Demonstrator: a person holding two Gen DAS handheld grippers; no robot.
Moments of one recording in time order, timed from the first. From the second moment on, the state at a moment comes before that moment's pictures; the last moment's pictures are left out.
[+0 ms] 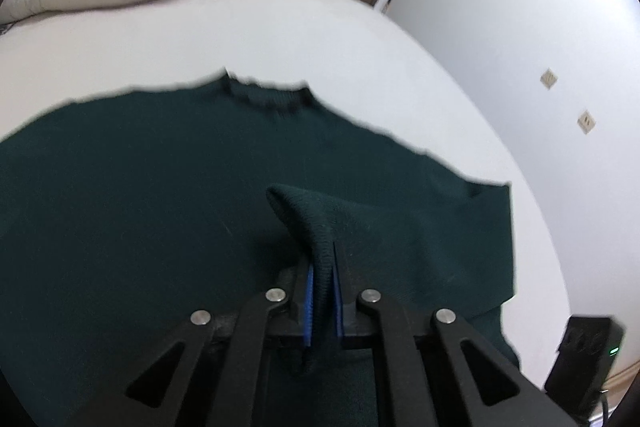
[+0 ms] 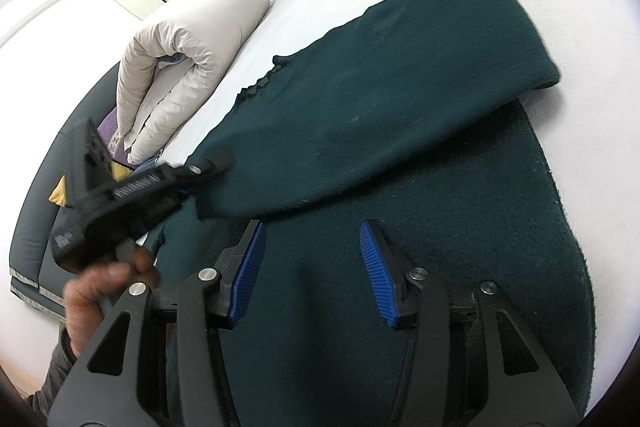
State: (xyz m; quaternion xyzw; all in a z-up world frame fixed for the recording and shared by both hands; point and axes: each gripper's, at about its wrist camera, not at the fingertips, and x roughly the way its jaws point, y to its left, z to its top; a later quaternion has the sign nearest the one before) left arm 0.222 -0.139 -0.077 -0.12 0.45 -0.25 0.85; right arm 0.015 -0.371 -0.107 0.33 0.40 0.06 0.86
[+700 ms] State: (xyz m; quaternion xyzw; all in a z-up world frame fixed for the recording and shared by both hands) left arm 0.260 -0.053 -0.103 -0.15 0.44 -0.18 0.87; right arm 0.047 -0.468 -0.117 0.55 0.34 0.00 0.76
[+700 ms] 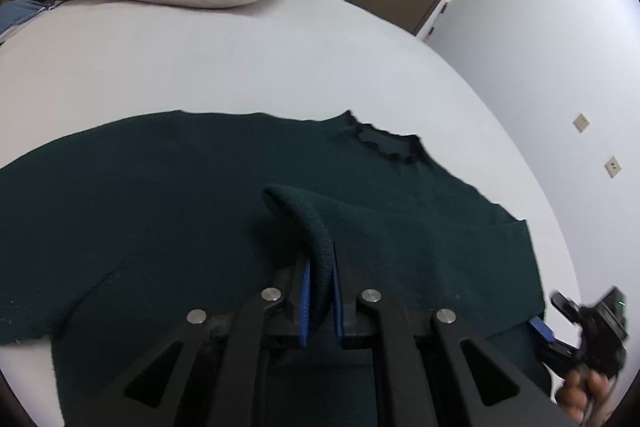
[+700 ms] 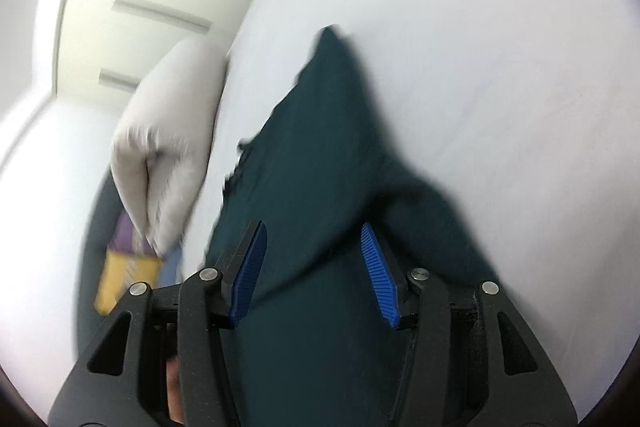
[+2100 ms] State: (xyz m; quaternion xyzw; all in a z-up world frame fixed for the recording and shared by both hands) left arm 0.273 -0.061 -0.111 -0.15 0.40 -0.19 0.88; right arm 0.188 -0.529 -0.060 0.28 0.42 -0.09 0.86
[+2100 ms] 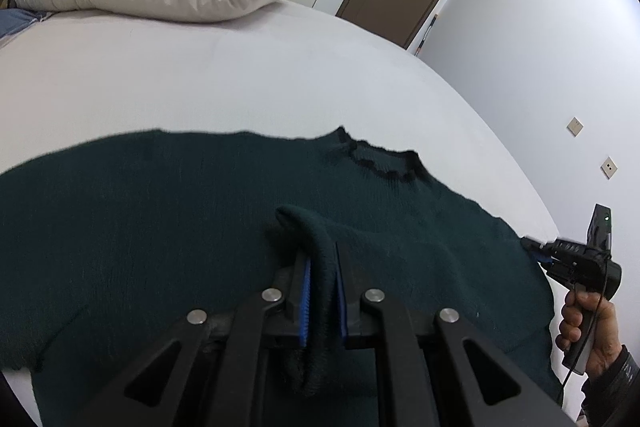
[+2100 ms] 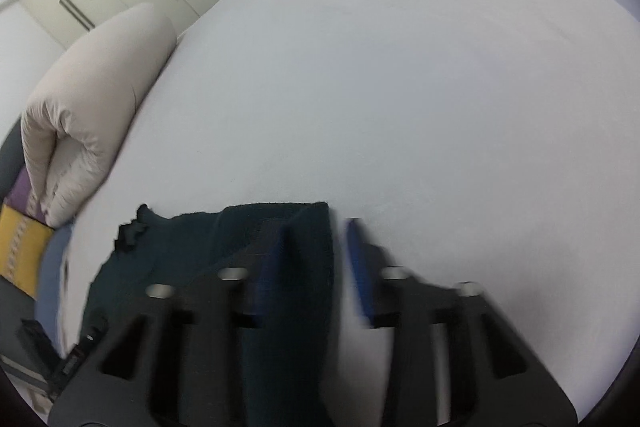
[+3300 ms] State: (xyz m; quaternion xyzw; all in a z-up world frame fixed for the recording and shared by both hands) left arm 0.258 -0.022 -0.122 -0.23 0.43 -0.19 0.85; right arm 0.100 -0.513 -0.061 0.33 0.37 -0.11 0.86
